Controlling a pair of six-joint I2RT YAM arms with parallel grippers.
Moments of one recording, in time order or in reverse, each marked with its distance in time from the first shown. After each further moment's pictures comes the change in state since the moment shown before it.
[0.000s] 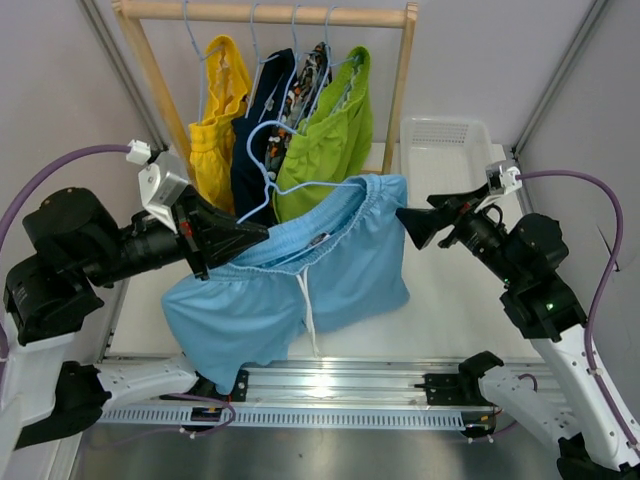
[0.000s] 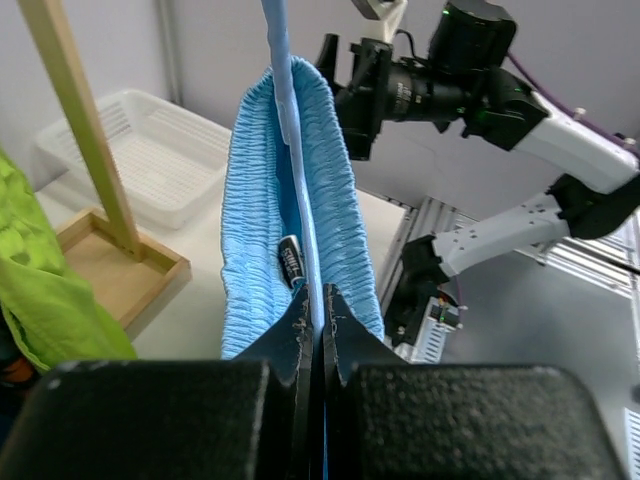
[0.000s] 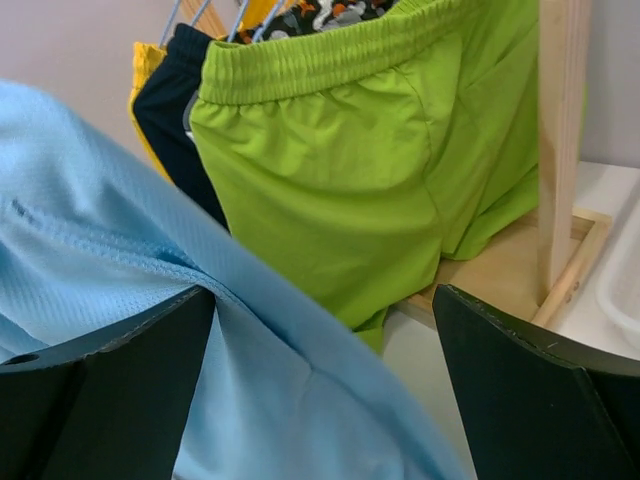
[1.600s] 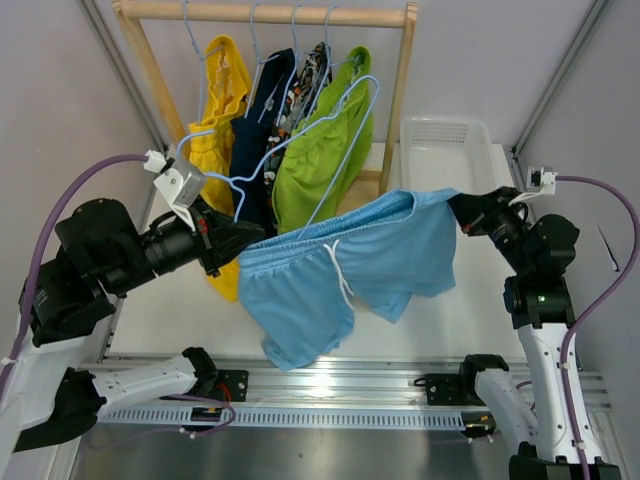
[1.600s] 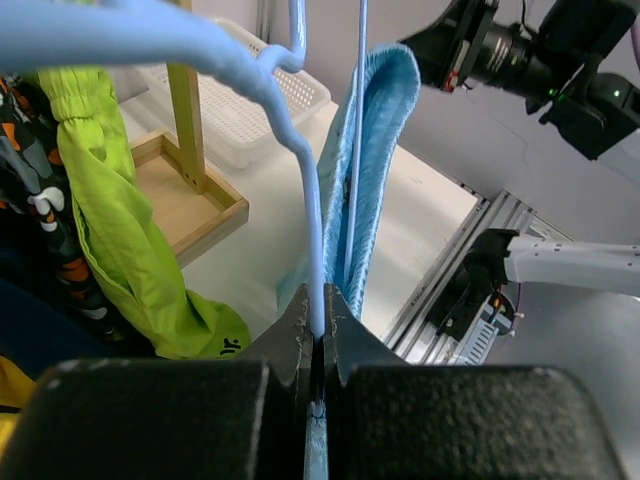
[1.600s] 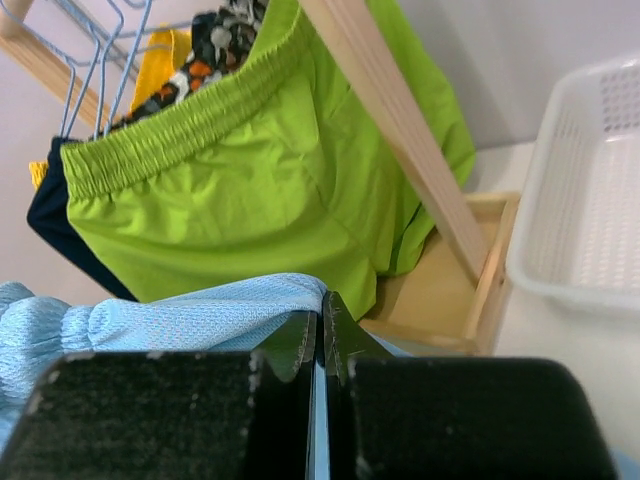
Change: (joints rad) left arm -0.003 -0.087 -0.160 -0.030 -0.213 -0.041; right arm -0.462 -0.009 -0.161 0.184 -0.213 0.223
